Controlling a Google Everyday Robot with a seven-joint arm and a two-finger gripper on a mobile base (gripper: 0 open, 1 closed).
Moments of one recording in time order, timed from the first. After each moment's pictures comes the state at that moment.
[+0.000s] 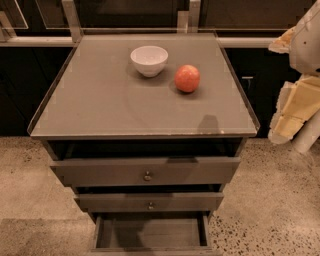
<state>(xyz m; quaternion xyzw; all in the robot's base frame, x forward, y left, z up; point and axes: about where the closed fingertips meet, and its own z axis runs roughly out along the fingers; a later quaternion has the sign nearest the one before) 0.437 -0.209 1.001 -0.60 0.77 -0.06 0.20</state>
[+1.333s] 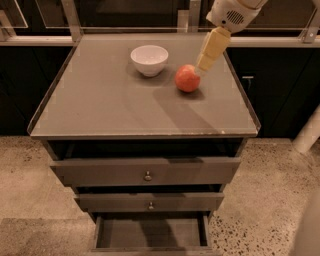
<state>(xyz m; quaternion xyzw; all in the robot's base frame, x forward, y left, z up) 0.646 -0.136 0.989 -0.59 0.76 0.01 0.28</state>
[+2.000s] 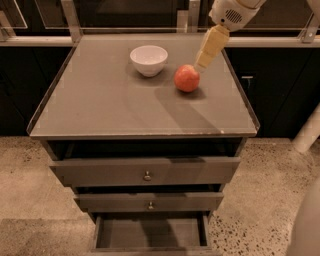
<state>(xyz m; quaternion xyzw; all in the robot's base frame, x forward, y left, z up) 0.667 -0.140 0.991 -0.57 0.77 0.00 0.29</state>
